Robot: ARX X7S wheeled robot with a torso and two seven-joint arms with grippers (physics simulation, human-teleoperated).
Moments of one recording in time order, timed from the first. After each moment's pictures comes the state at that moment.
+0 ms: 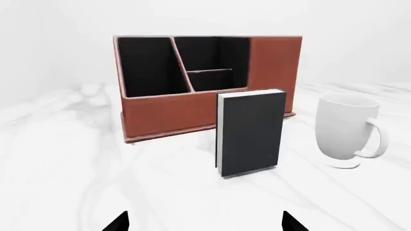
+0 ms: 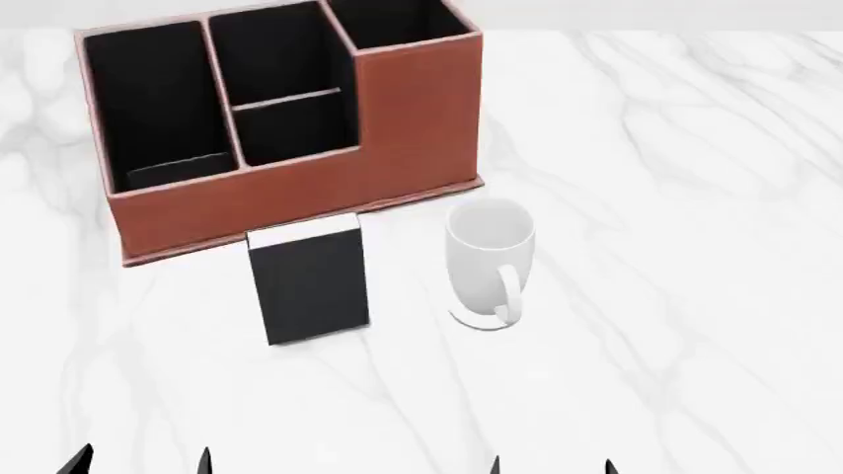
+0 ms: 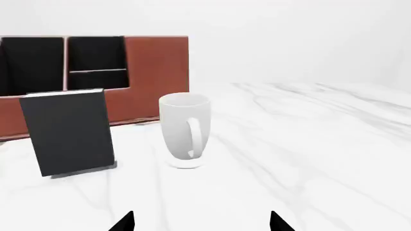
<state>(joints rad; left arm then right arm) 0.00 0.00 0.00 0.00 0.00 0.00 0.00 0.00 0.00 0.00 0.00 0.00 0.00 0.00</state>
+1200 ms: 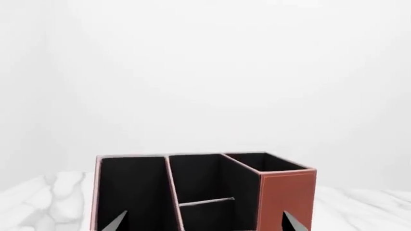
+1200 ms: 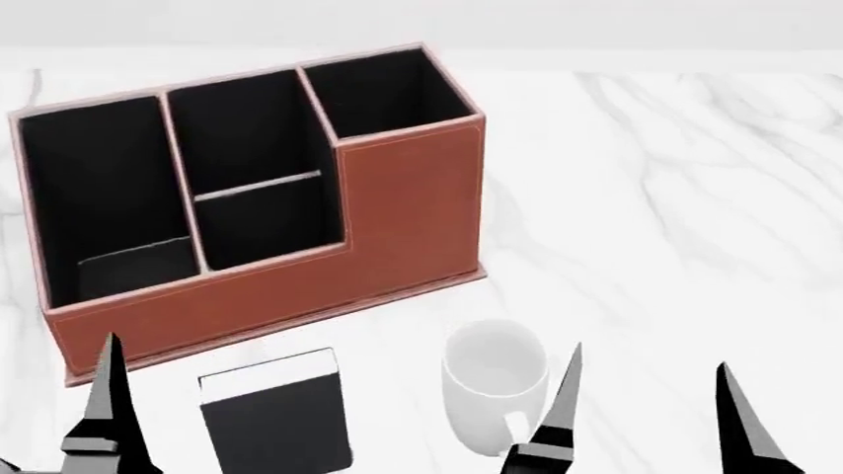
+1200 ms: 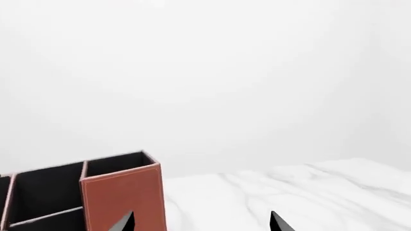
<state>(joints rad) 0.01 -0.16 0.02 0.52 -0.22 -0.19 -0.11 -0.03 0.13 0.02 -0.60 0.20 0.29 0.17</state>
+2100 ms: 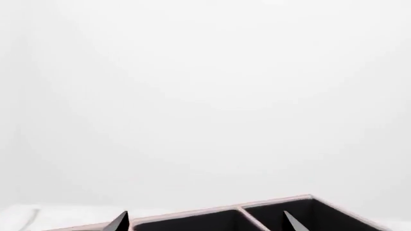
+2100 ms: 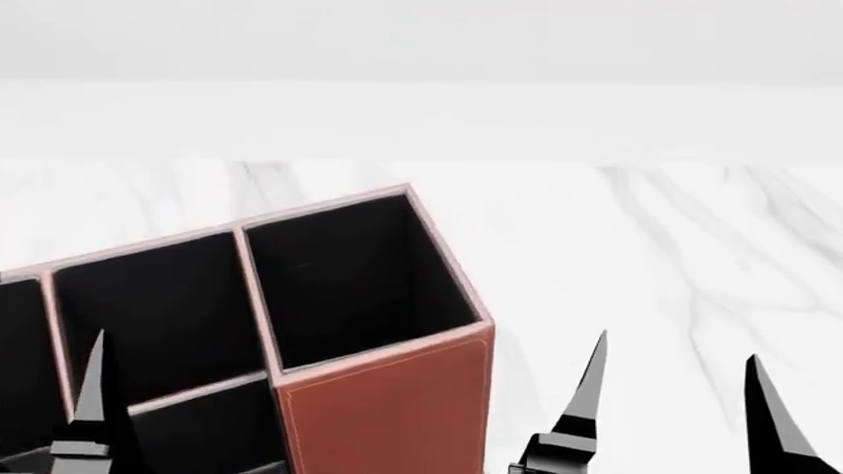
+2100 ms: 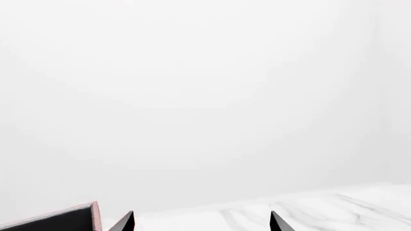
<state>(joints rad) 0.02 -0.20 0.04 0.56 -0.24 -0.18 -0.14 -0.02 0.17 0.02 -0.64 0.23 0.30 0.23</state>
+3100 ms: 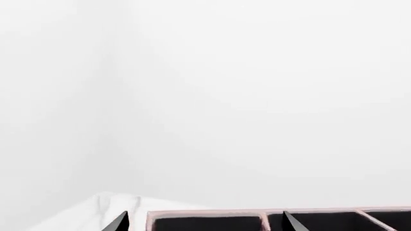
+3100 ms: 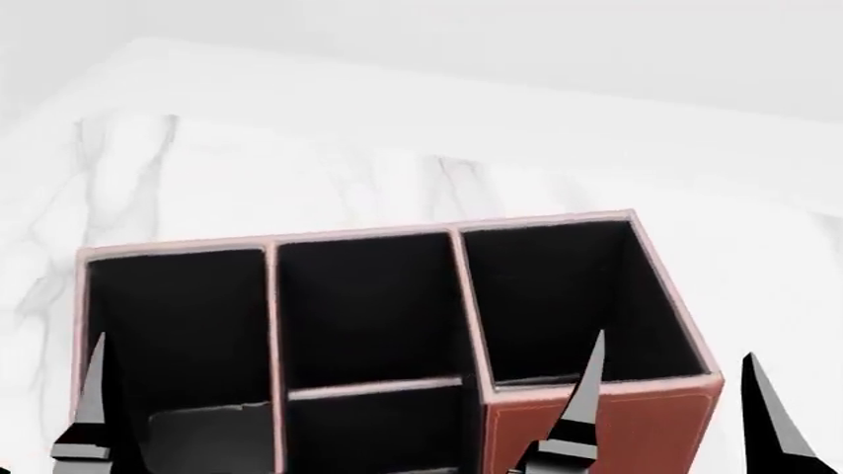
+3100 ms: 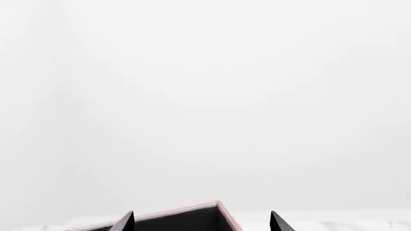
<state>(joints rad) 0.03 -0.23 0.07 0.55 -0.26 -0.17 -0.18 -0.03 0.20 0.00 -0.61 0.27 0.21 0.24</state>
